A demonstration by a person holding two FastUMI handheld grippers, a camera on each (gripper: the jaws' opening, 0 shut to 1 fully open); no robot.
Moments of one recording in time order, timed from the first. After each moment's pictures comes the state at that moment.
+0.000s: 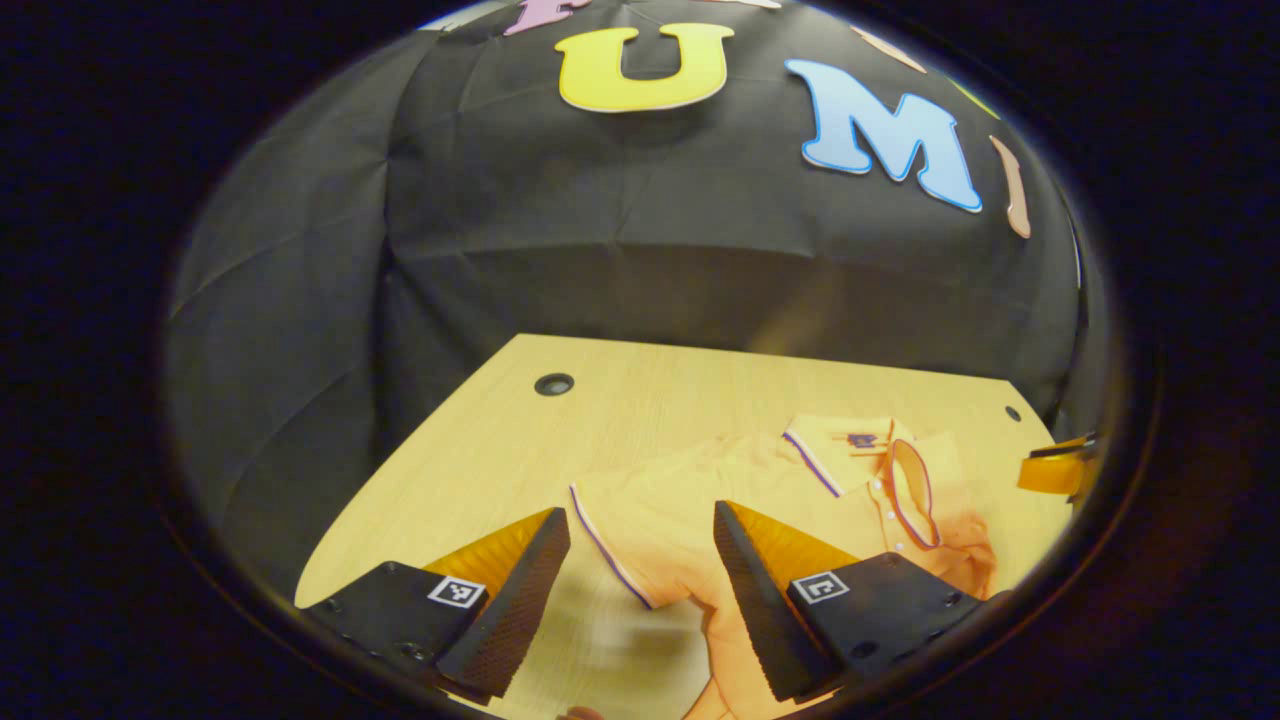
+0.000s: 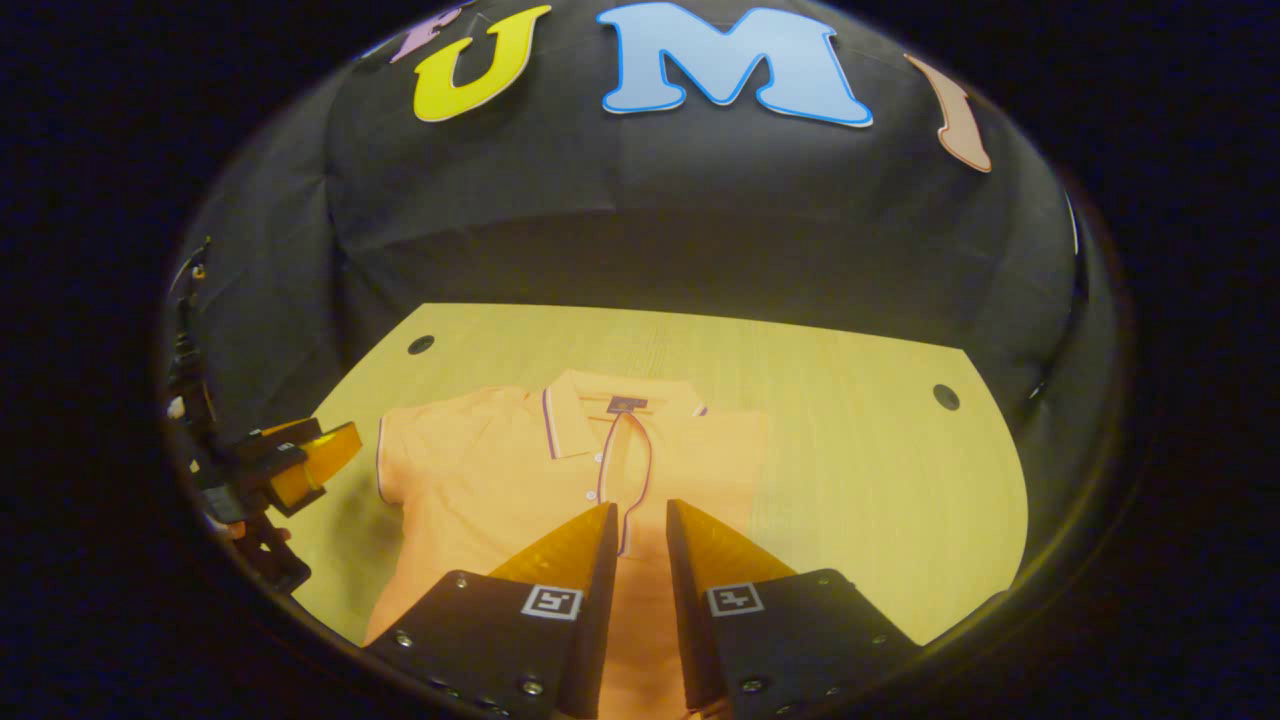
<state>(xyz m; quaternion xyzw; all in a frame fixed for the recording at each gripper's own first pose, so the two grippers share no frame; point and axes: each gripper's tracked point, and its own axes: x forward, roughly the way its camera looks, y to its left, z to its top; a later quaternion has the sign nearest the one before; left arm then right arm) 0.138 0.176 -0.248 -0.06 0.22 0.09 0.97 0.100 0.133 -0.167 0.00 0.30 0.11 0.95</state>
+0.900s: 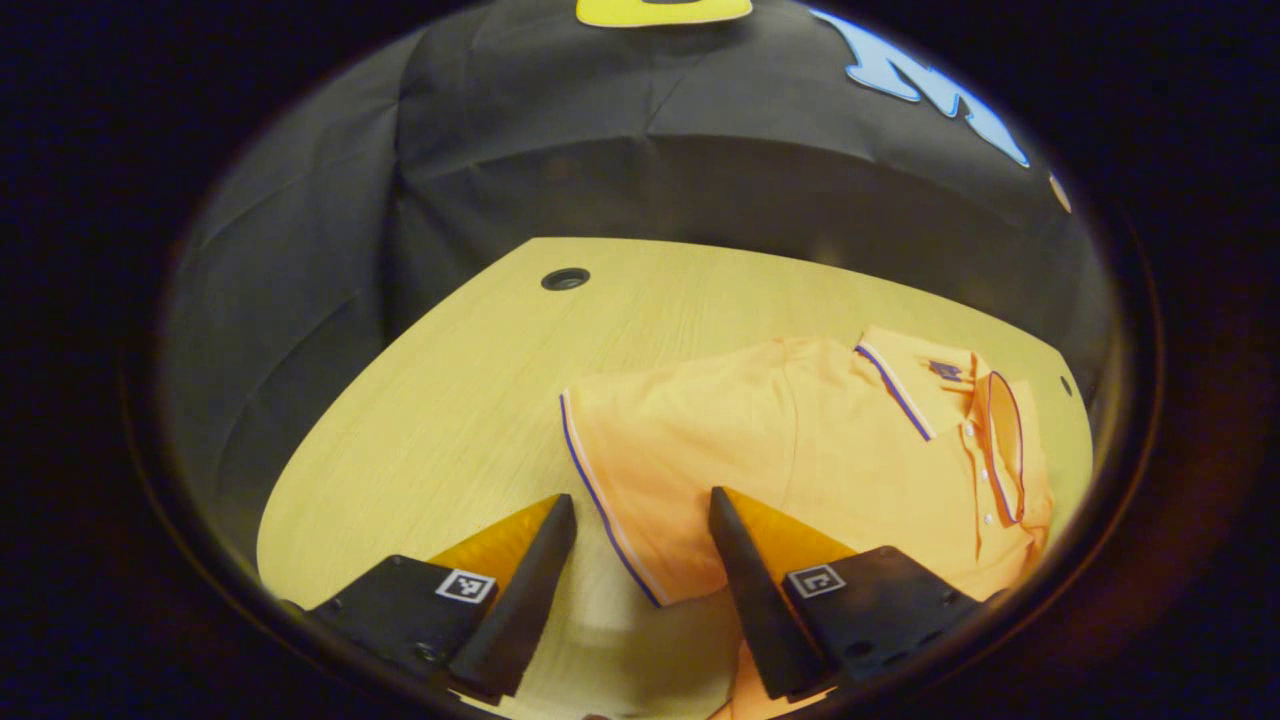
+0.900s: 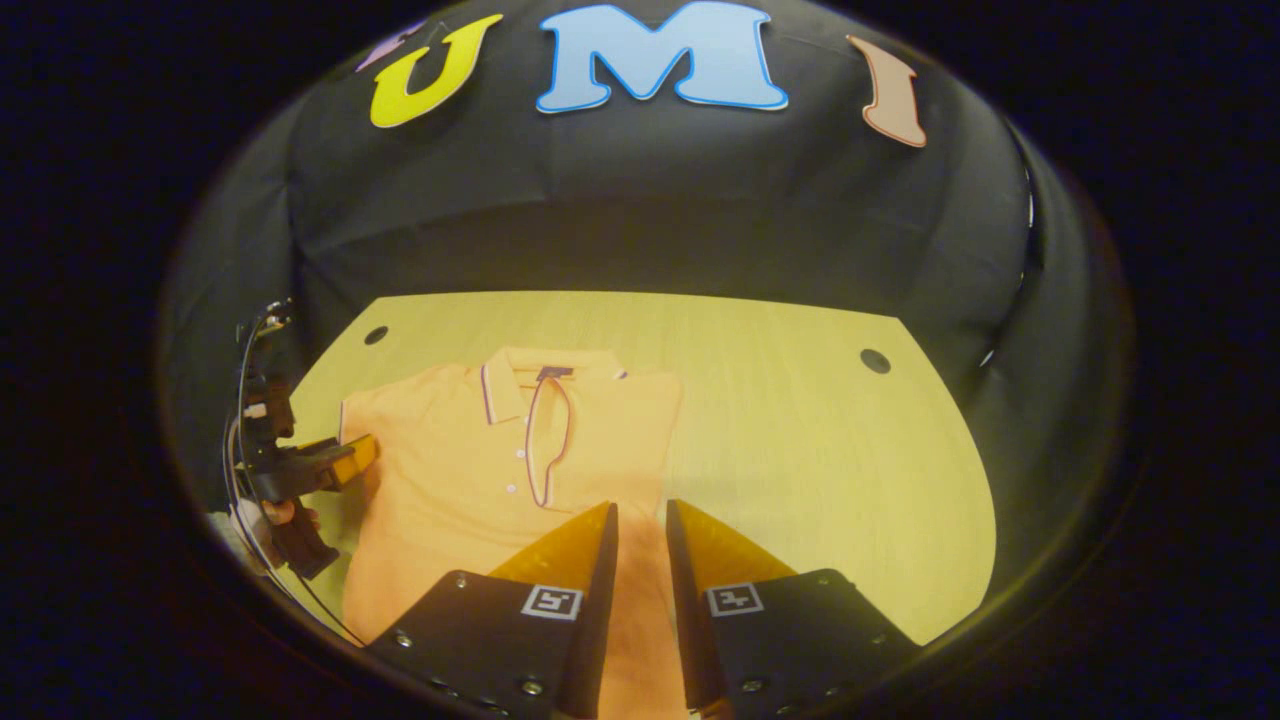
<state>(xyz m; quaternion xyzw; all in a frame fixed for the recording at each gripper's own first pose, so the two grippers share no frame) 0.160 0.179 -0.338 -0.07 0.30 0.13 0.94 0.069 0.069 -0.176 0.00 0.32 0.05 0.94</state>
